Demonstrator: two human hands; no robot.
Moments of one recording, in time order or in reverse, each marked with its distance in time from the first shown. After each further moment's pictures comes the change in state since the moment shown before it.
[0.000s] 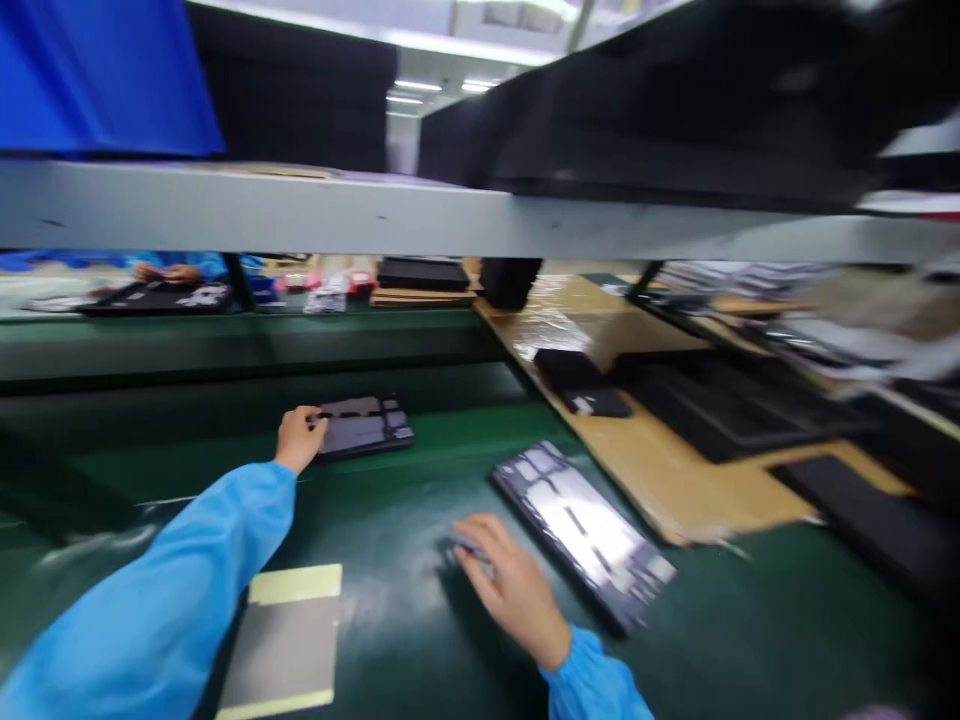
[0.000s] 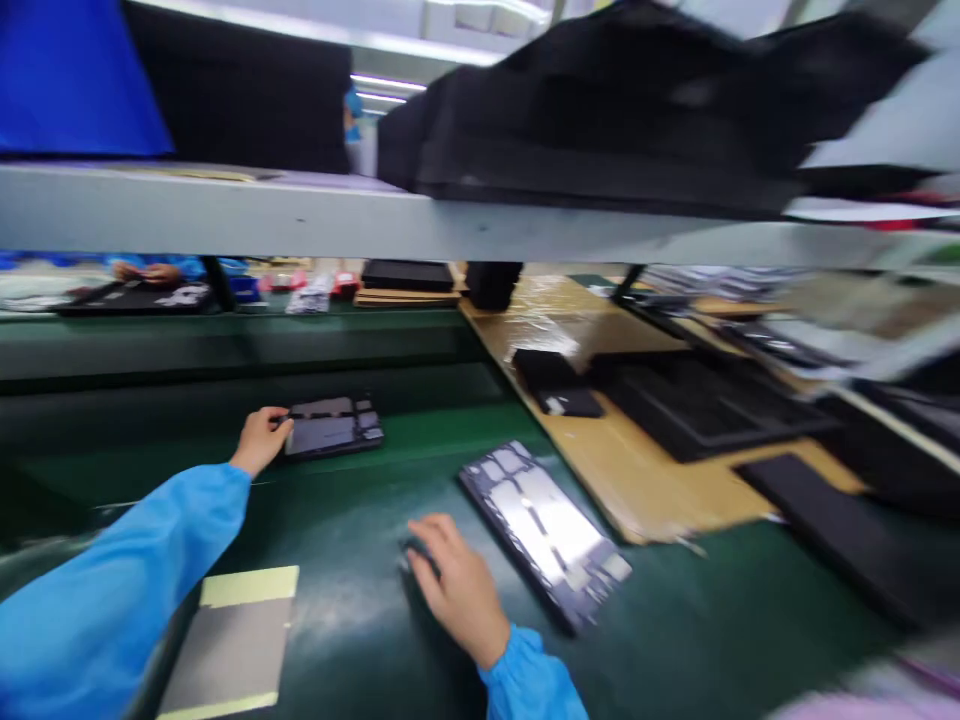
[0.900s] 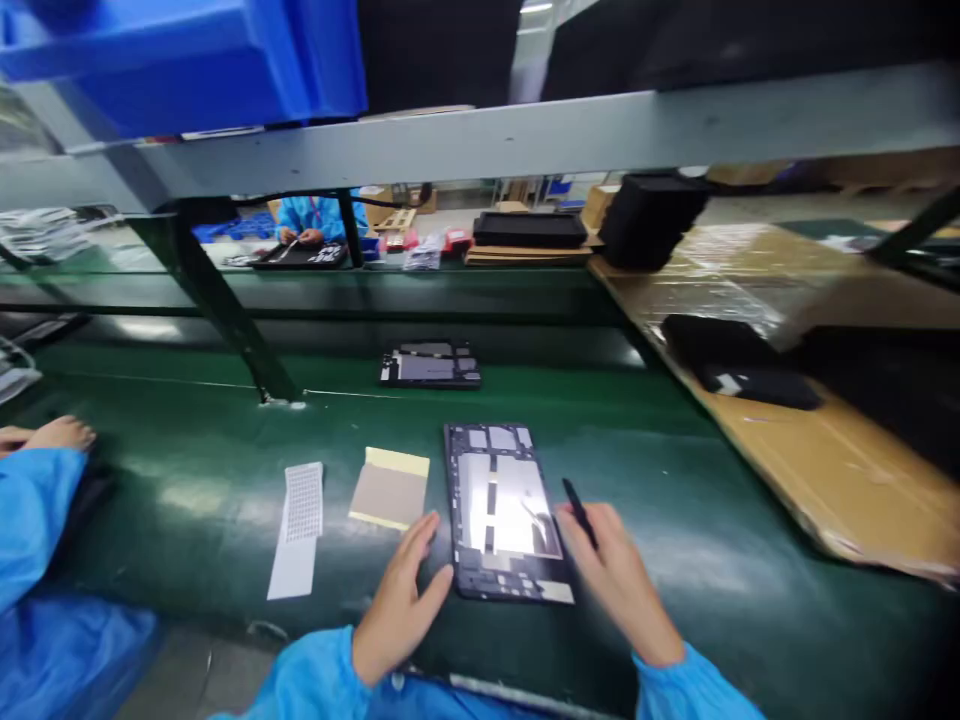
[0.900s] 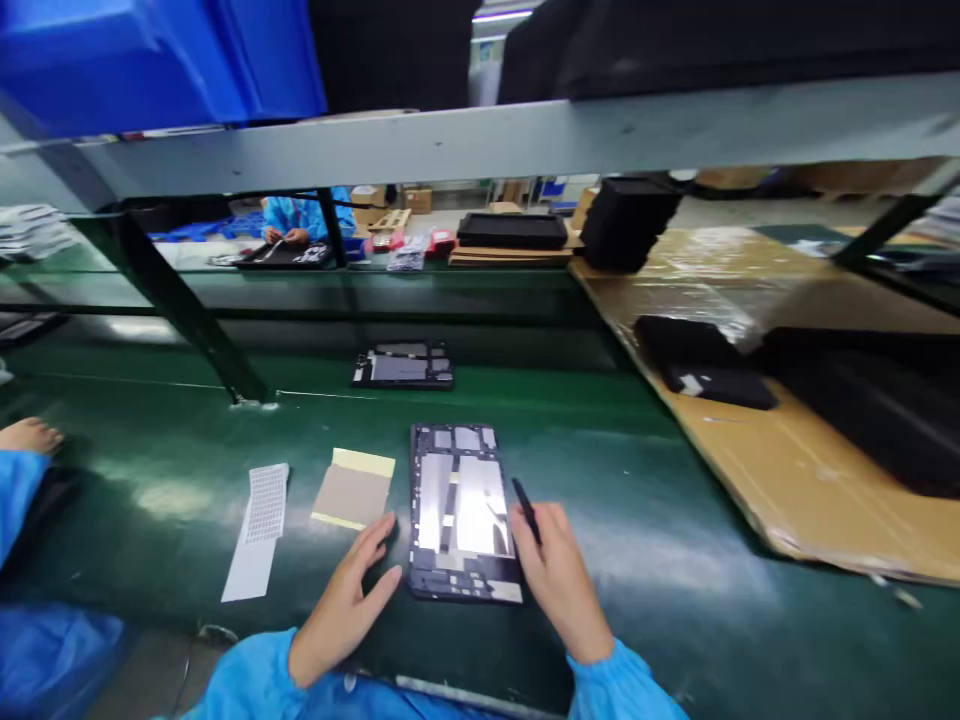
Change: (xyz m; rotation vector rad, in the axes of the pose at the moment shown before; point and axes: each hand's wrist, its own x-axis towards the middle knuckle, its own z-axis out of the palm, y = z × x) left_hand -0.343 -0.027 0.036 -0.296 -0.182 0.007; right_hand -0.071 -0.003 -0.011 0.053 0.012 0.173
